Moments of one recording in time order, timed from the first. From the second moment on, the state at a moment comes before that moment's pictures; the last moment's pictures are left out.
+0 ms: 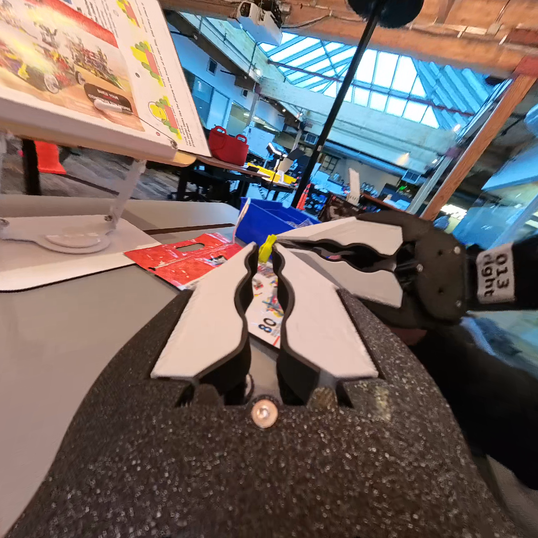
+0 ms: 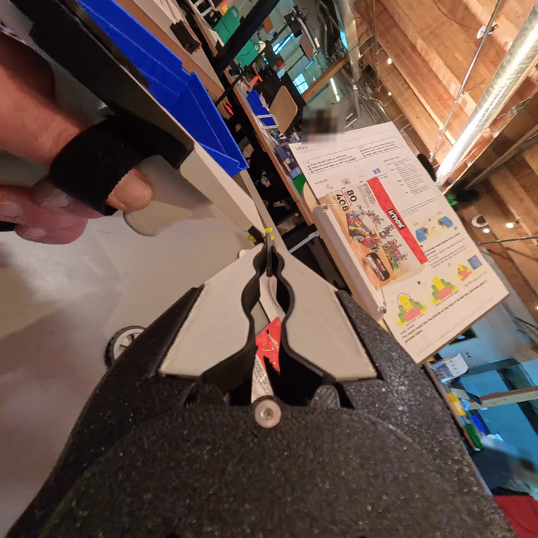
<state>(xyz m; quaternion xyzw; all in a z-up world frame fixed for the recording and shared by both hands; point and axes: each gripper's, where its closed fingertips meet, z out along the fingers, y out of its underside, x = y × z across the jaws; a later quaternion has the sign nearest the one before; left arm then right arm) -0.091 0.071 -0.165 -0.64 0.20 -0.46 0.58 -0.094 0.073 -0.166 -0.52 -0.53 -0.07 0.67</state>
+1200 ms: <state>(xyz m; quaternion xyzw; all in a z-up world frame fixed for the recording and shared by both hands) -0.083 0.067 -0.158 -0.62 0.29 -0.36 0.63 -0.086 0.073 -0.155 -0.56 -0.47 0.09 0.67</state>
